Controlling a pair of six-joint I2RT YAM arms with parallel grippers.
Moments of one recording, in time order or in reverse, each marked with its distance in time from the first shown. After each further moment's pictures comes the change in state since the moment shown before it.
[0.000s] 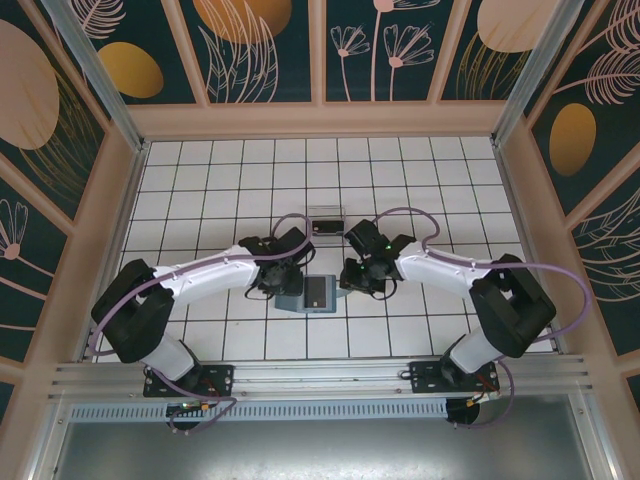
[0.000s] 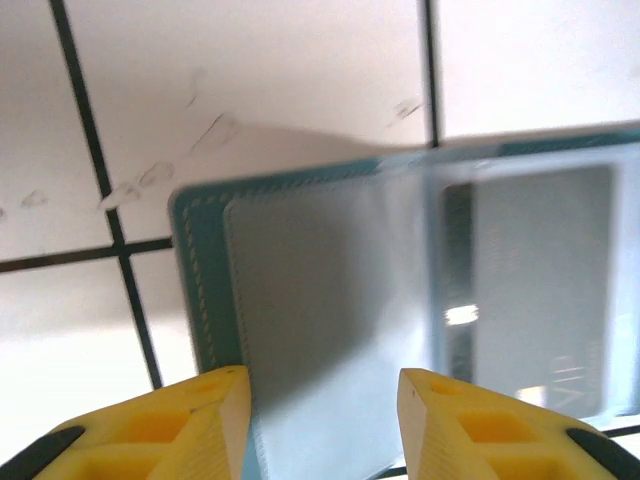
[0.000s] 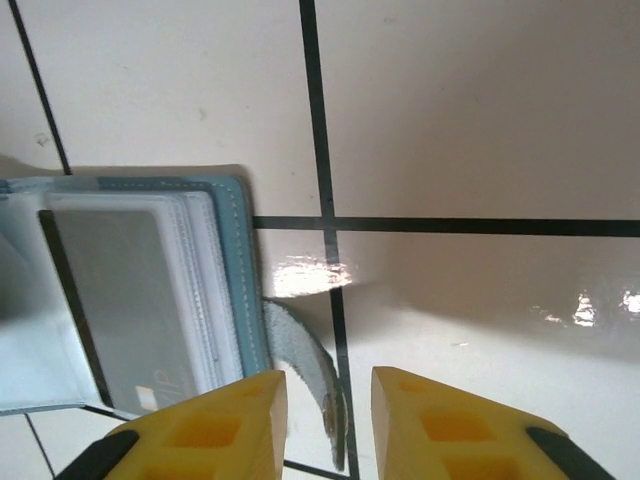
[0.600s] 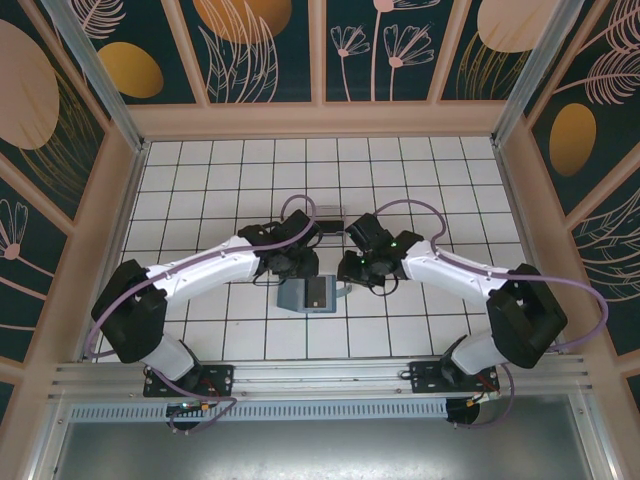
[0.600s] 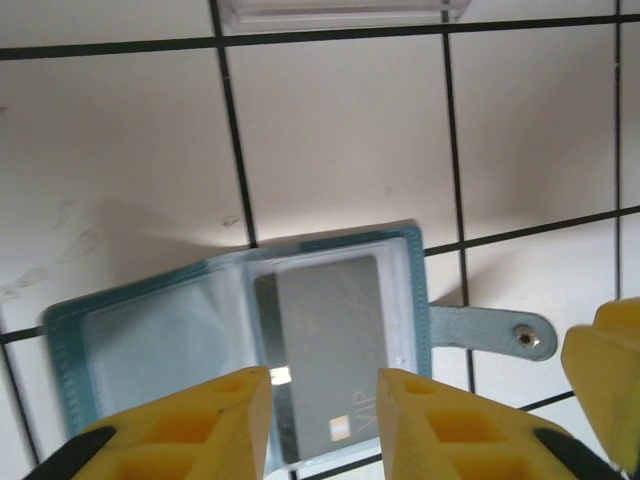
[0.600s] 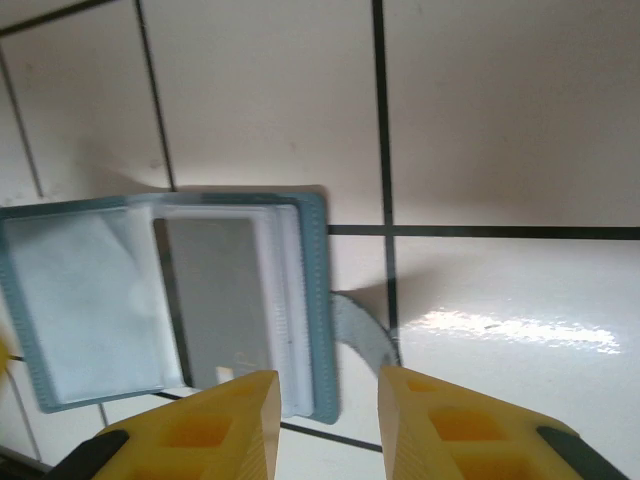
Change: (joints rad) left arm 0.008 0.000 0.095 0.086 0.078 -0.035; right arm 0.021 -0.077 0.052 -0.037 0.037 0.030
